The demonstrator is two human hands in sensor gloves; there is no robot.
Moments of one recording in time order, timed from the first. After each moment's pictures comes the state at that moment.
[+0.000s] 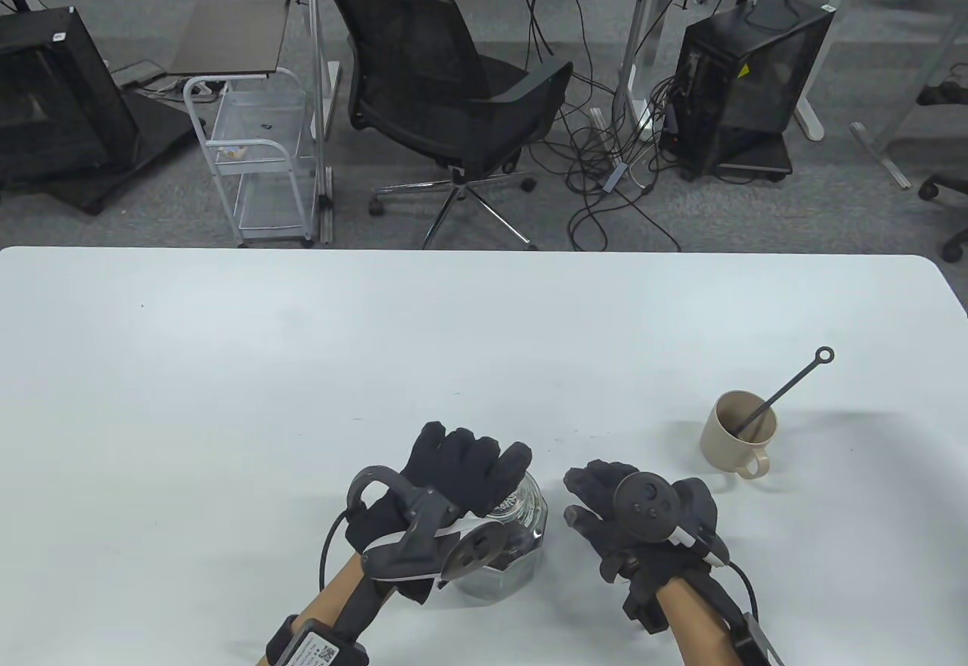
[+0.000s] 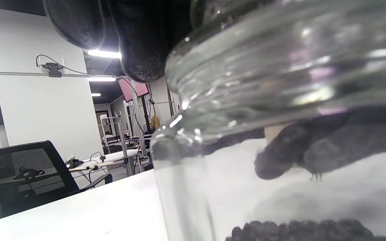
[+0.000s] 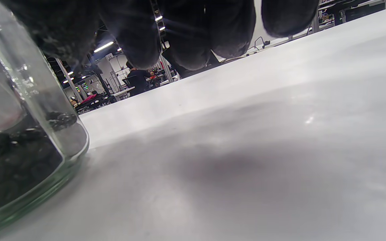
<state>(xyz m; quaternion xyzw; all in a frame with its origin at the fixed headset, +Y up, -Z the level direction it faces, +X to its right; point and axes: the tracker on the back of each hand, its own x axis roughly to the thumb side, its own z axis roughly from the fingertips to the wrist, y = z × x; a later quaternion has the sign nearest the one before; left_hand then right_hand) -0.071 -0.641 -0.280 0.16 -0.31 -0.07 0.93 0.170 -0.731 -0.318 0.15 0.02 0.97 0.19</state>
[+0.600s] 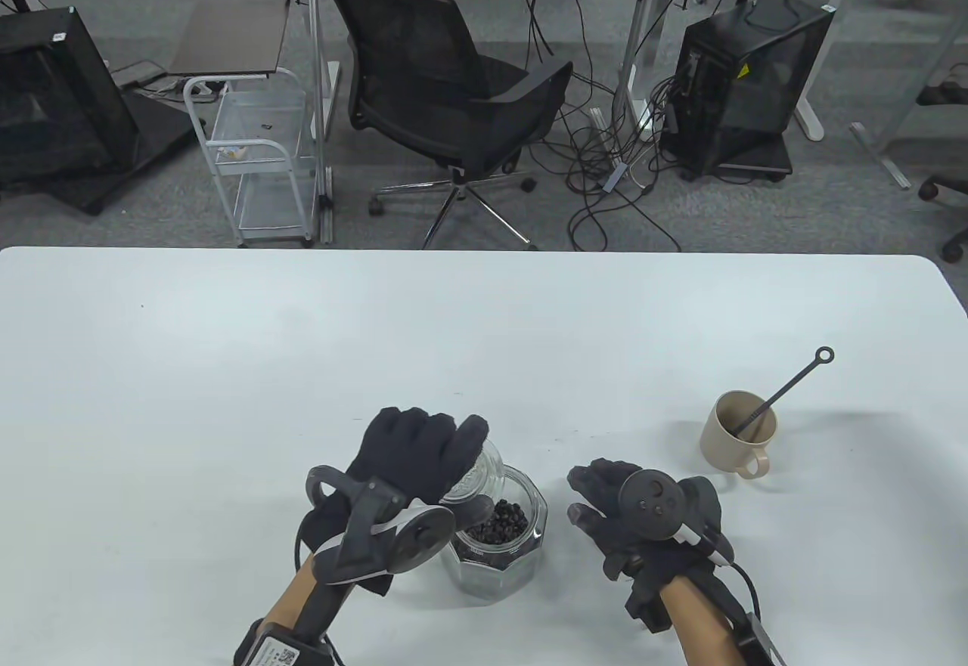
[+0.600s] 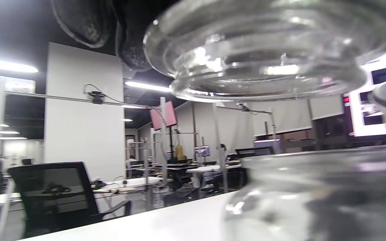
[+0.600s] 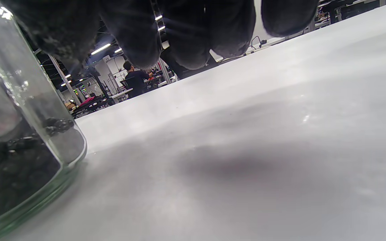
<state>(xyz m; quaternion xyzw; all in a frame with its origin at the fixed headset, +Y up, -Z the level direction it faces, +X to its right) -0.125 -0.614 -0.276 0.22 -0.23 -0.02 0.95 0.175 -0.730 -0.319 0.14 0.02 0.97 0.20</state>
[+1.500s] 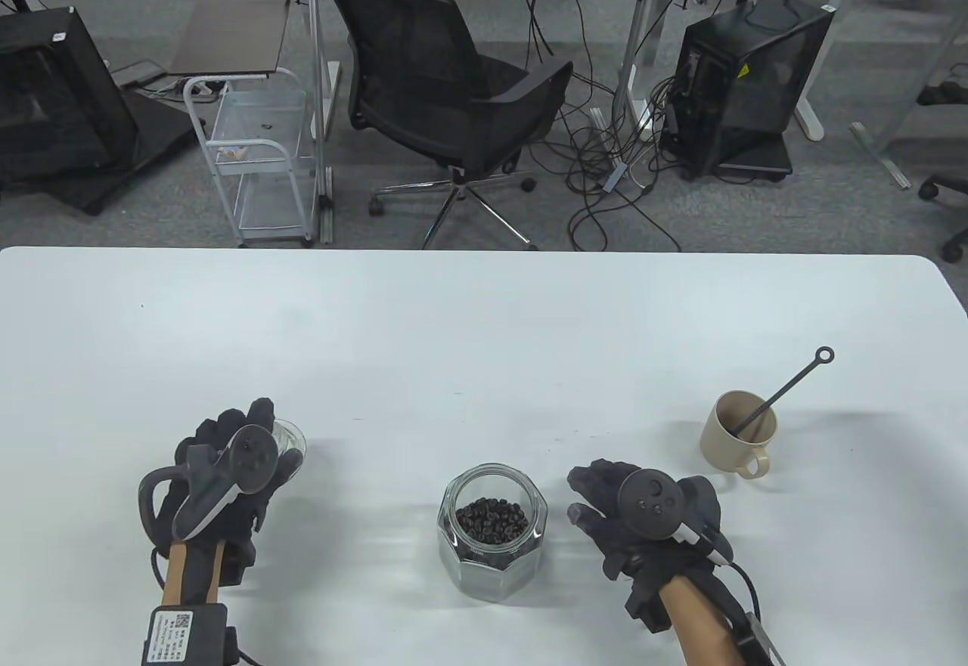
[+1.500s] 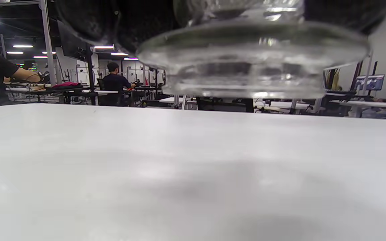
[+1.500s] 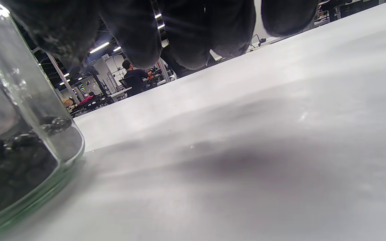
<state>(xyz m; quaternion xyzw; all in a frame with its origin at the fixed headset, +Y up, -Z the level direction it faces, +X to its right) -0.309 -0.707 -0.343 0.02 0.08 -0.02 1.00 0.176 -0.731 -0.320 0.14 0.03 0.97 0.20</state>
